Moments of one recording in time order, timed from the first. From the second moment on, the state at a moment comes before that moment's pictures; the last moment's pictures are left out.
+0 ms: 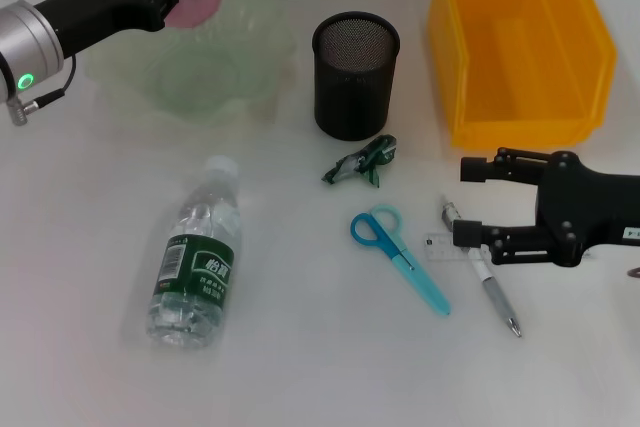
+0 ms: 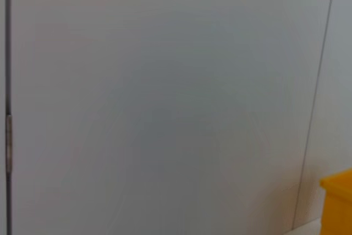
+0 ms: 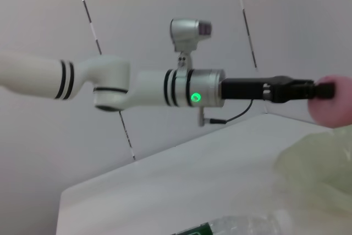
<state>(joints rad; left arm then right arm) -0.62 -2.08 0.77 0.57 1.62 0.99 -1.26 0.43 2.08 -0.67 -0.72 -1.96 -1.81 1.33</state>
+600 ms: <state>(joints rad) -0.51 -2.07 0.85 0.66 1.60 1.19 -1.26 0.44 2.08 -0.69 -0.98 -1.95 -1.81 1.78</state>
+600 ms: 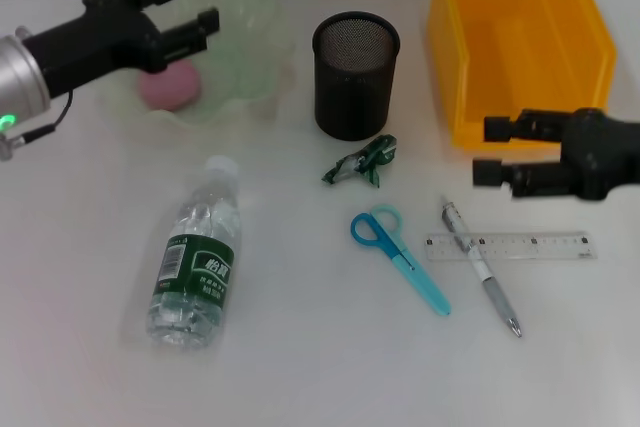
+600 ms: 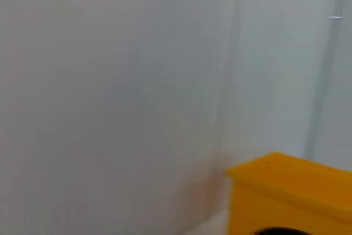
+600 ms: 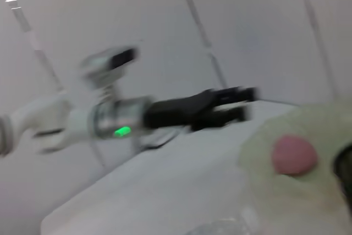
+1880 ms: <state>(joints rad) -0.27 -2.07 0.99 0.74 1.68 1.50 -1.19 0.70 2.09 -1.69 -1.47 -2.72 -1.49 2.02</state>
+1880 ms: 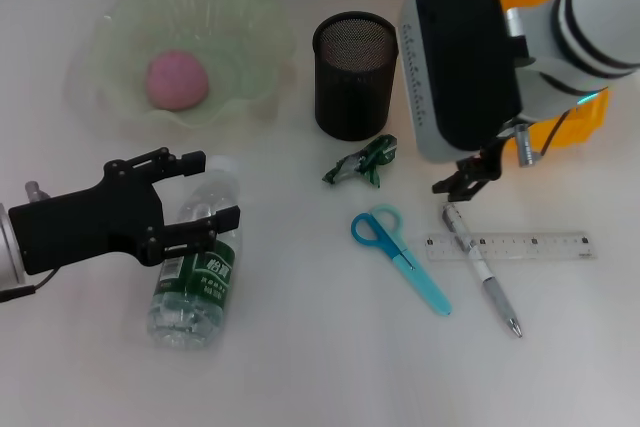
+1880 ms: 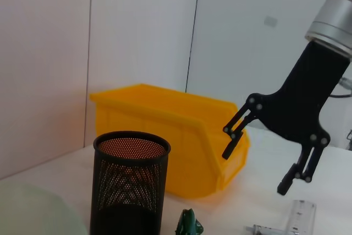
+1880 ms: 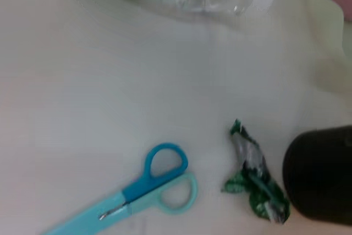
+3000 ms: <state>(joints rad) -0.25 -2.06 1.00 0.74 1.69 1.52 -1.17 0.76 2.09 -1.78 -1.18 -2.65 -1.15 2.07</state>
